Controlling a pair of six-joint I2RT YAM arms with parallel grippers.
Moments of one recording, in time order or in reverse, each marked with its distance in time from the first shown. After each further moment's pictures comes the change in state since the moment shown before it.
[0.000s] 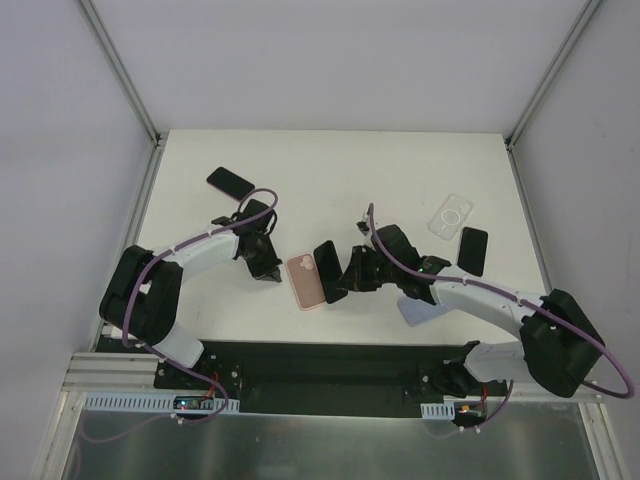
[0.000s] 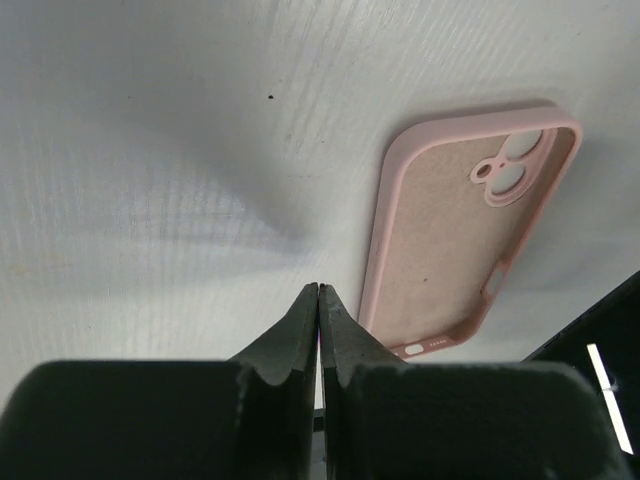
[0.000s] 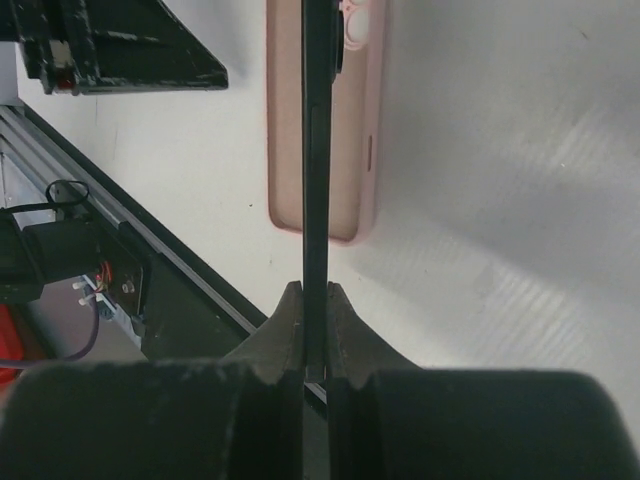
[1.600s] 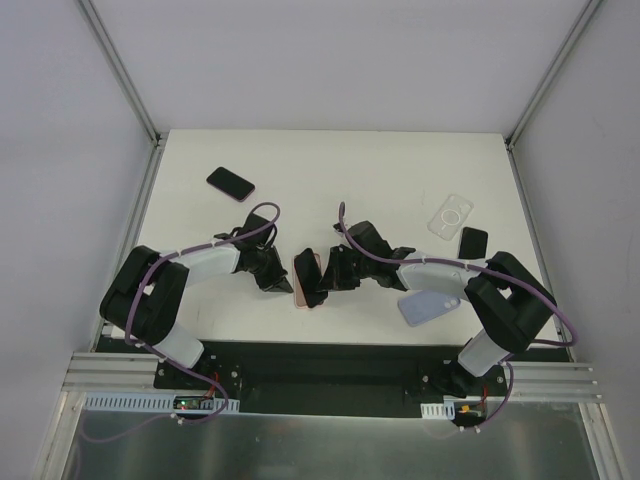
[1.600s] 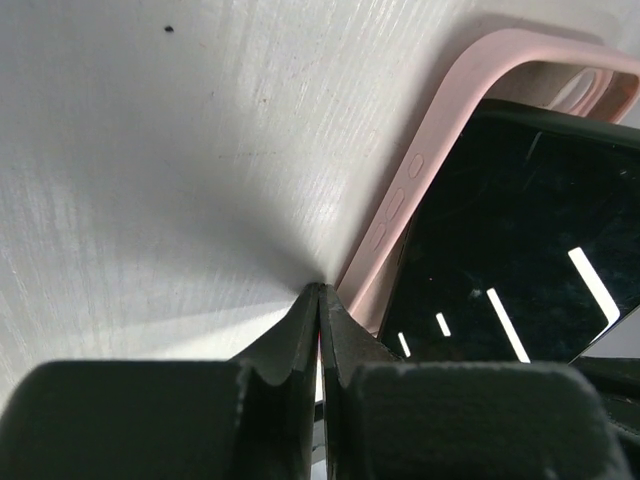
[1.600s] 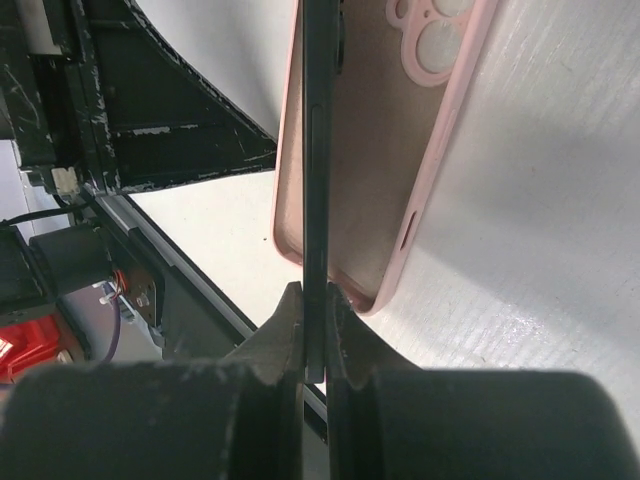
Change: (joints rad) left arm -0.017 0.005 -0.168 0.237 0.184 -0.054; right arm 0.029 0.332 0.127 0.133 -0.118 0.060
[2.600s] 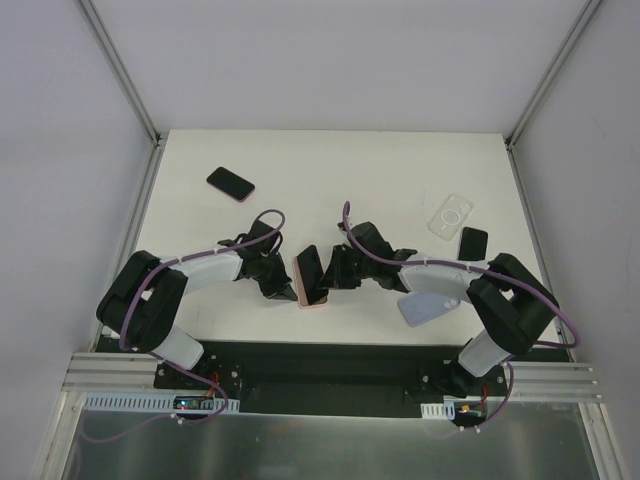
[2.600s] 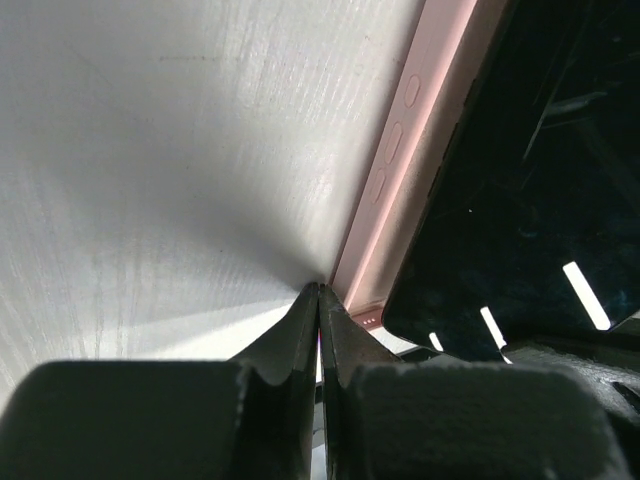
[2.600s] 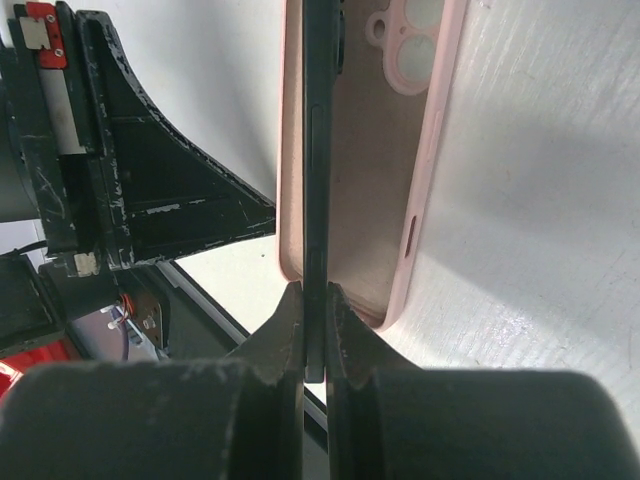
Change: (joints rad) left arm -0.066 -0.037 -0.043 0.014 0.012 -0.051; right arm 0.000 -0.016 -0.016 0.025 0.052 0.053
